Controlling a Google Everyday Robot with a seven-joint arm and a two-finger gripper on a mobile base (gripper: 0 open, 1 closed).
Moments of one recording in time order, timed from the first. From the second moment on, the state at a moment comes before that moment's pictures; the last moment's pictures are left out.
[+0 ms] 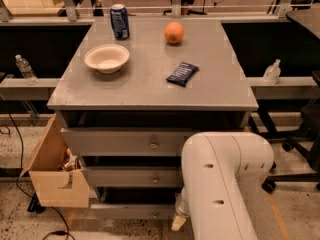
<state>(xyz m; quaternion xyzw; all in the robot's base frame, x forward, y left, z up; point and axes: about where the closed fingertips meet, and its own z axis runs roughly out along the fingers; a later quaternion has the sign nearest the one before) 0.531 -0.082 0.185 -0.63 0.76 0.06 0.15</state>
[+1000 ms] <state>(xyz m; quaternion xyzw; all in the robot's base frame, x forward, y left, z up) 0.530 -0.085 0.183 -0.64 0.75 0.08 0.14</state>
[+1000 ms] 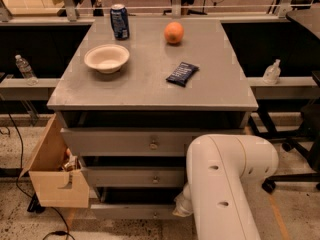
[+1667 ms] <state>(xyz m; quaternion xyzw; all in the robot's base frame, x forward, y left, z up) 0.510 -0.088 0.189 -0.63 0.76 0.09 0.14</state>
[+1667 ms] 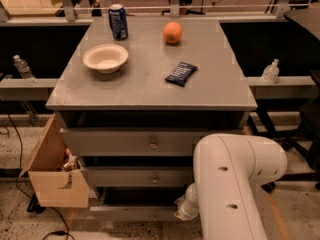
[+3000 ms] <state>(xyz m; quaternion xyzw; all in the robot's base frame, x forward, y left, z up) 0.510 -0.088 0.189 -0.63 0.76 0.09 0.14</state>
